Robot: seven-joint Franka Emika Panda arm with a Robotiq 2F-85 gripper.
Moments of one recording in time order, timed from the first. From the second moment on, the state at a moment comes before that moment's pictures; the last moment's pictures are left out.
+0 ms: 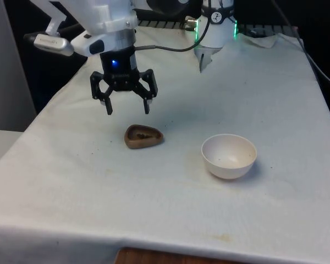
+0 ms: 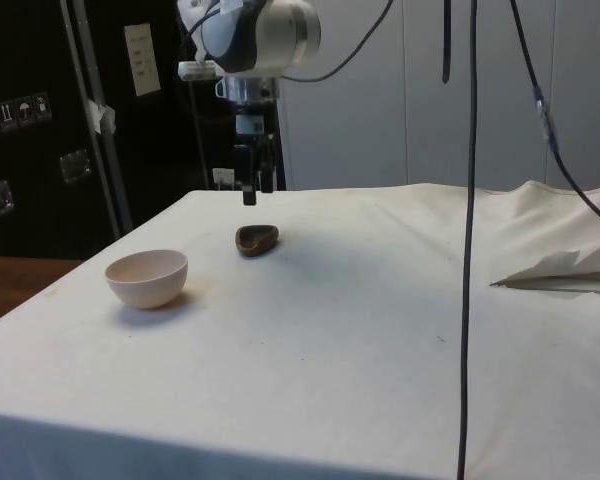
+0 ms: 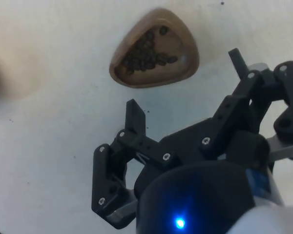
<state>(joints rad) 0.00 0.63 -0.34 -1.74 0.38 2.33 -0.61</state>
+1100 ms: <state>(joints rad) -0.01 0.73 -0.35 -1.68 0.45 2.33 -0.68</state>
